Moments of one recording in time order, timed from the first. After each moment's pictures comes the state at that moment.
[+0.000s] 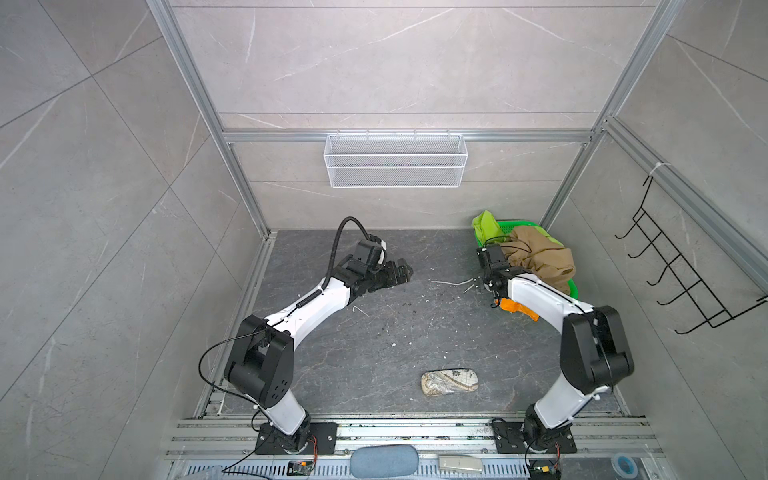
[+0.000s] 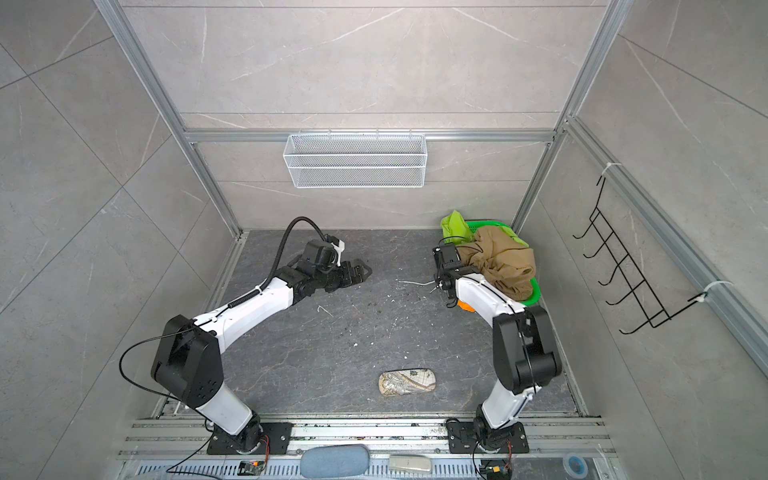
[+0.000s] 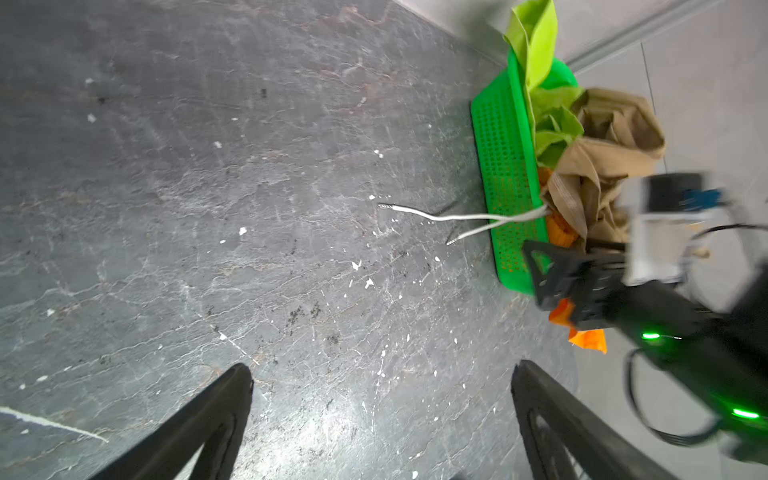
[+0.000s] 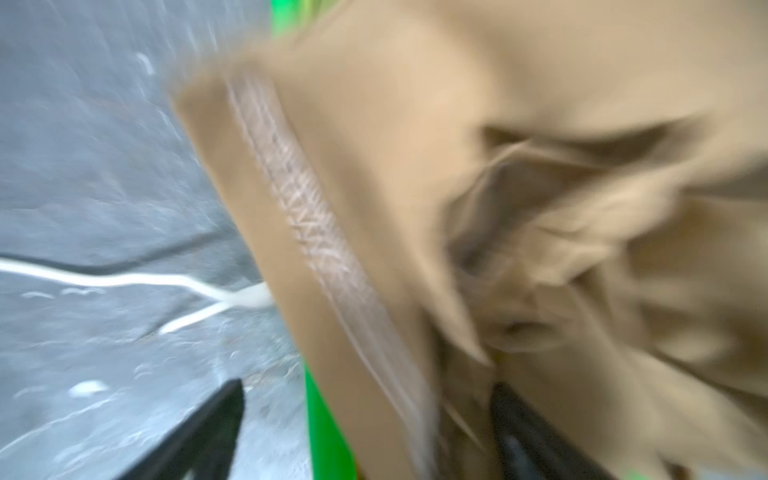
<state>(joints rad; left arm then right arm) -0.59 1.65 1.30 -0.35 0.20 -0.63 0.25 1.62 1.19 -0.50 0.49 0.07</state>
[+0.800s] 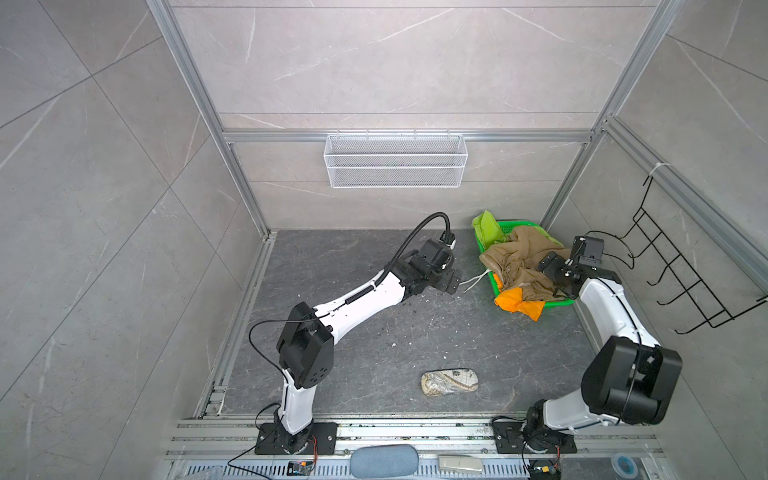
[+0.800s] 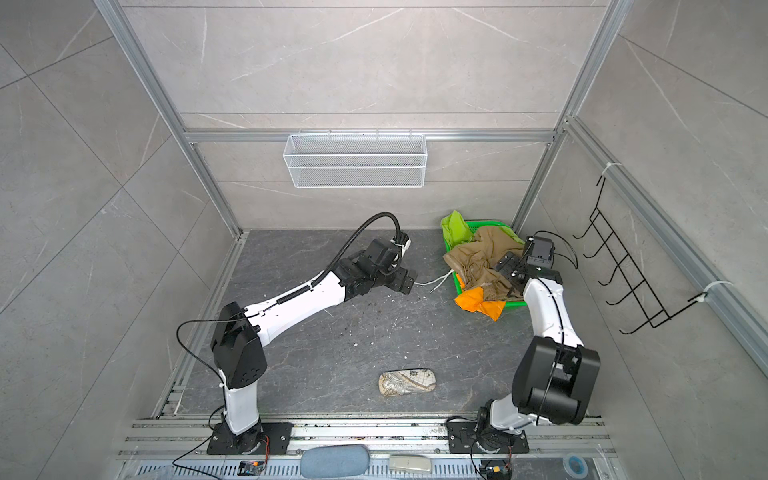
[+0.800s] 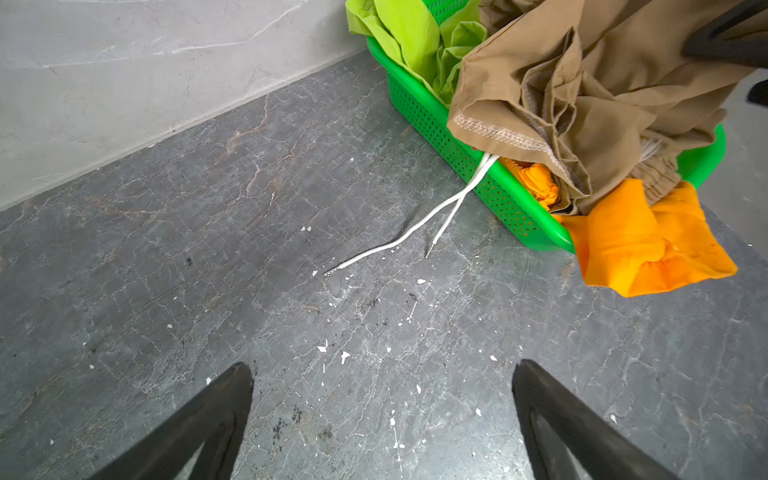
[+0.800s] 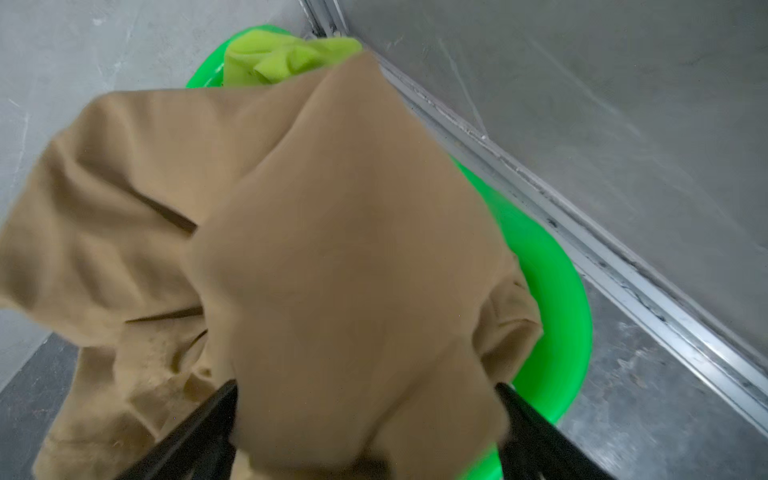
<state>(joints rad) -0.88 1.94 1.77 -0.53 -0.15 -0.18 -0.32 1.55 1.21 -0.50 -0.03 0.51</state>
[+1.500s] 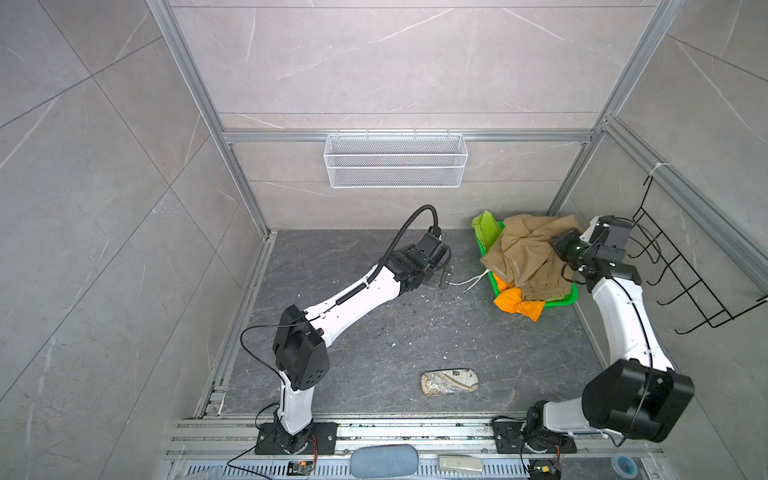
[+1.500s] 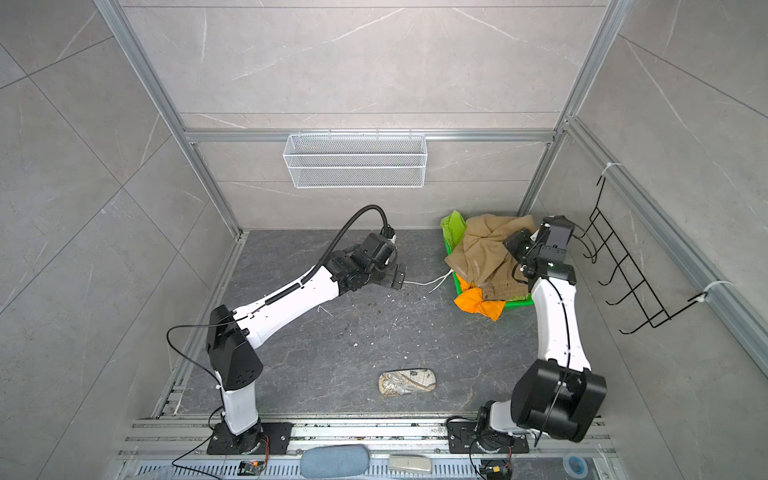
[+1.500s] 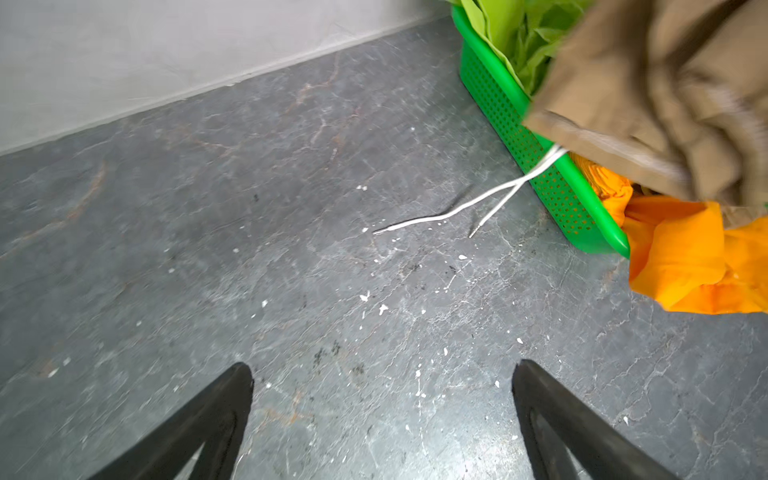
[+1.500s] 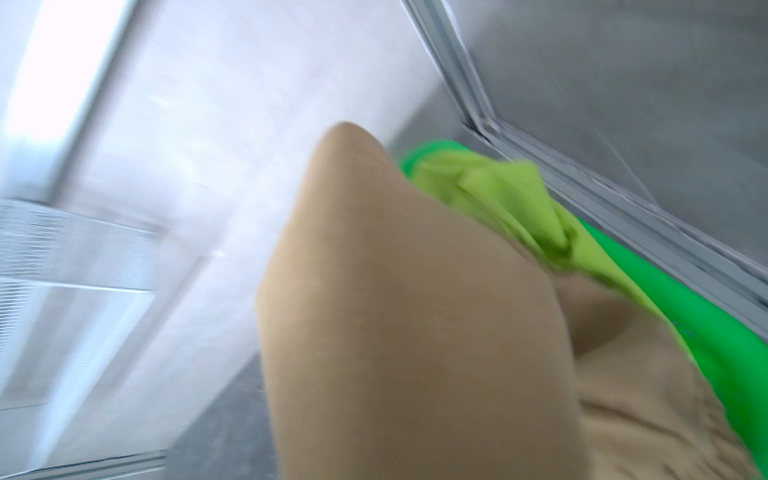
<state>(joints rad) -0.88 1.87 1.83 -0.76 -0.29 -0.37 -0.31 1.37 1.37 -0.39 -0.25 0.68</state>
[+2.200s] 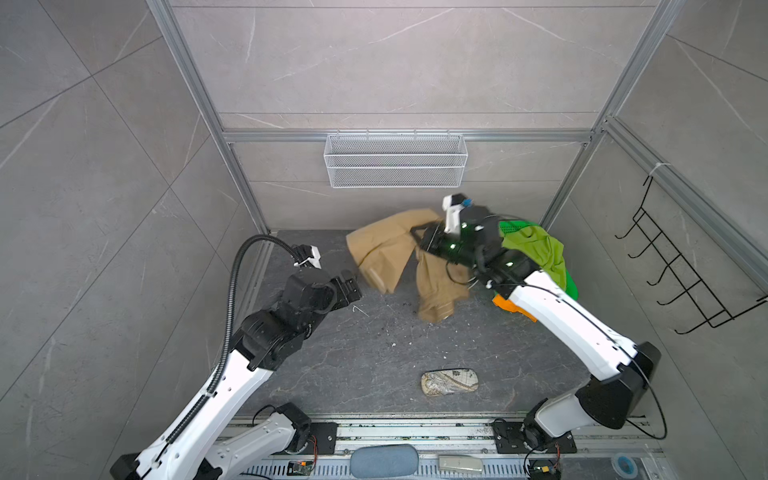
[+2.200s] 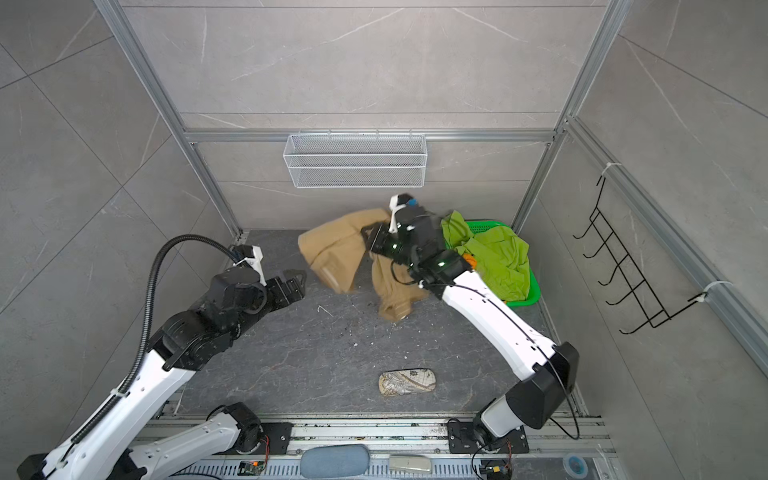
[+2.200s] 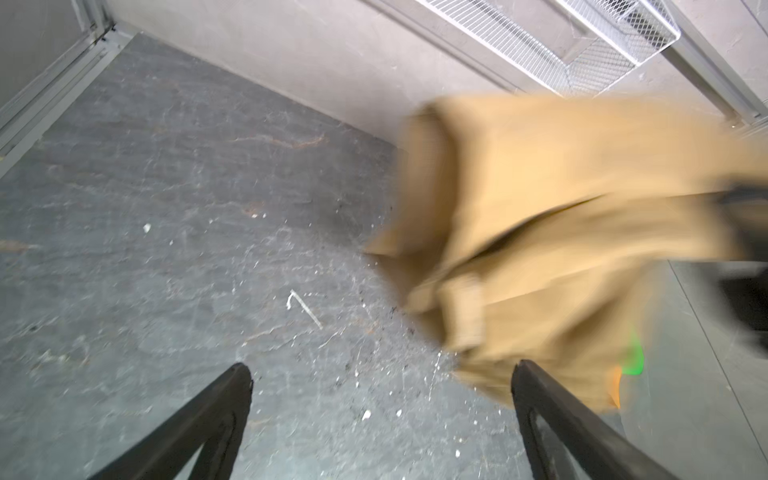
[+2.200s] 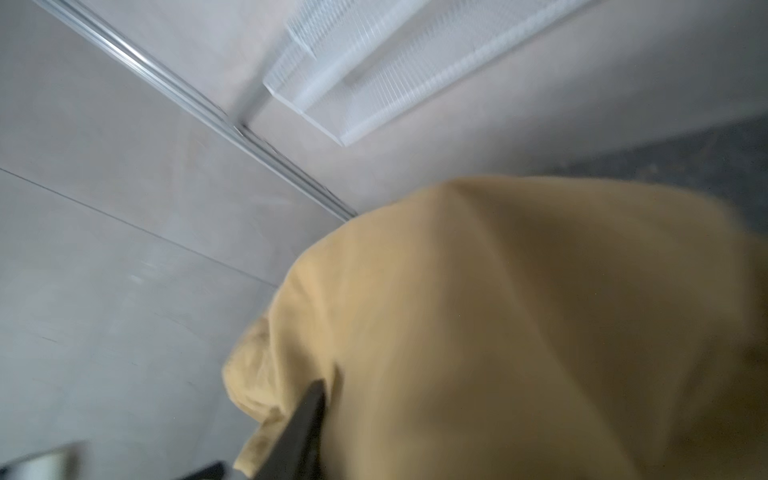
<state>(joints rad) -0.65 0.92 1.20 -0.83 -0.30 -0.73 0.66 1.58 1.52 -0.40 -0.05 0.78</state>
